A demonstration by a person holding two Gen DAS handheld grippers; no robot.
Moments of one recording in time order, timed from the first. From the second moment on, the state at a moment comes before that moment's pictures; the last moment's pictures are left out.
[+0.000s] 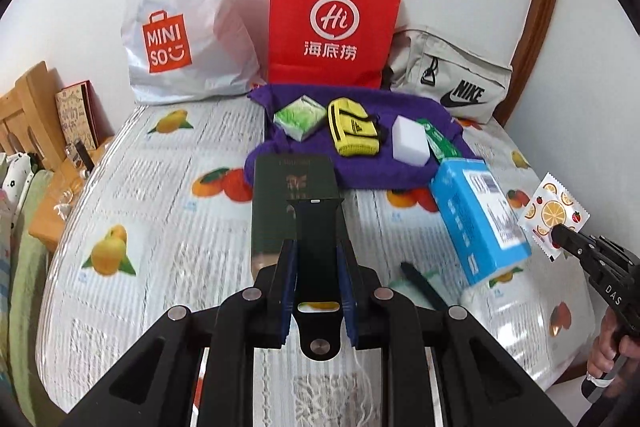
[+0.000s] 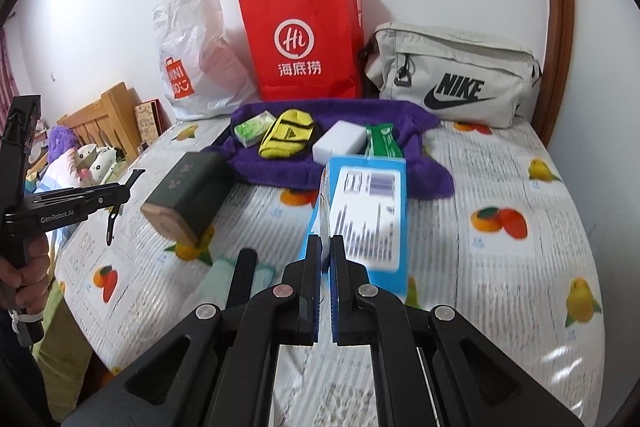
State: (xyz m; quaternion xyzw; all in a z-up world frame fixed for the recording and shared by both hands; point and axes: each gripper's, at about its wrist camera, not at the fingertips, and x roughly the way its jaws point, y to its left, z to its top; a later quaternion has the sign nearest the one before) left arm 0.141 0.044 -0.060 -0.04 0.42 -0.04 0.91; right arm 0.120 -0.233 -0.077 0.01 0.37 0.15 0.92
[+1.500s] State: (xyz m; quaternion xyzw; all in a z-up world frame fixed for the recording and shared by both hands) left arm 0.337 0.048 -0.075 -0.05 0.44 -0.05 0.90; right arm 0.323 -0.219 -0.101 -0.01 0.40 0.15 0.90
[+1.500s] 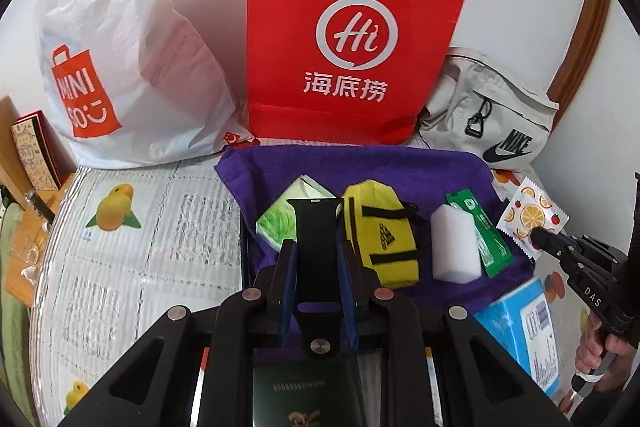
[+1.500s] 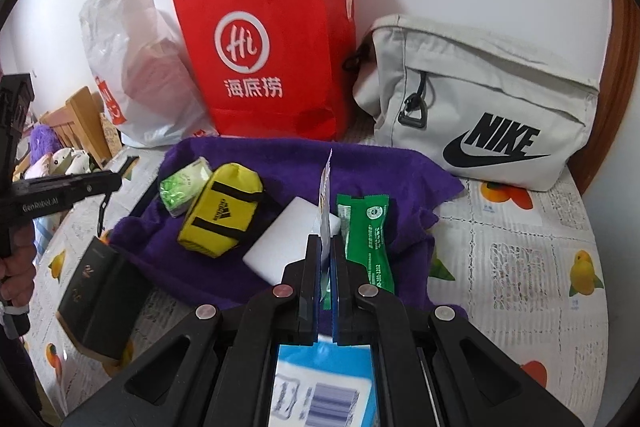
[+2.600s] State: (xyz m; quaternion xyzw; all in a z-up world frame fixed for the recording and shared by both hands) left arm 0.392 0.042 -0.126 -0.03 0.50 -0.04 0.86; right arm 0.377 -0.198 -0.132 0.00 0.46 0.20 0.86
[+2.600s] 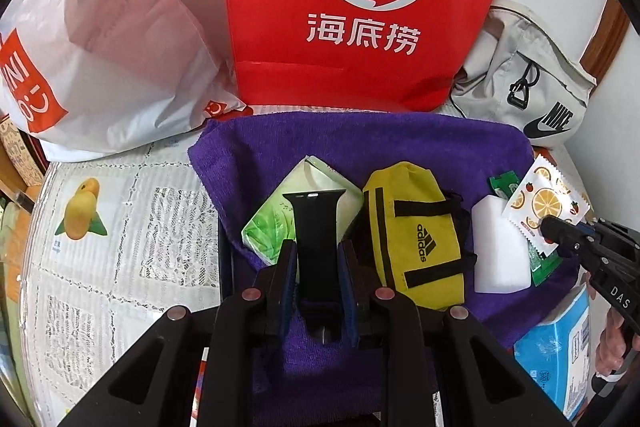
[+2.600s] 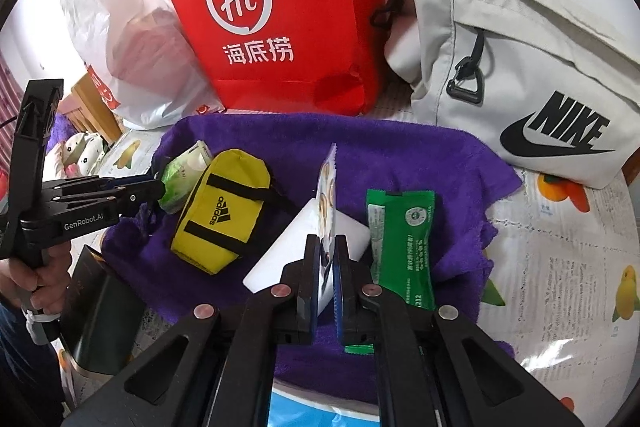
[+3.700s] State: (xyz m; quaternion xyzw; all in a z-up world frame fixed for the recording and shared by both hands) left arm 0.259 0.038 -0.065 -0.02 0.47 -0.03 0.88; right arm 0.231 -0.218 -0.078 0.00 0.42 0.16 0.89
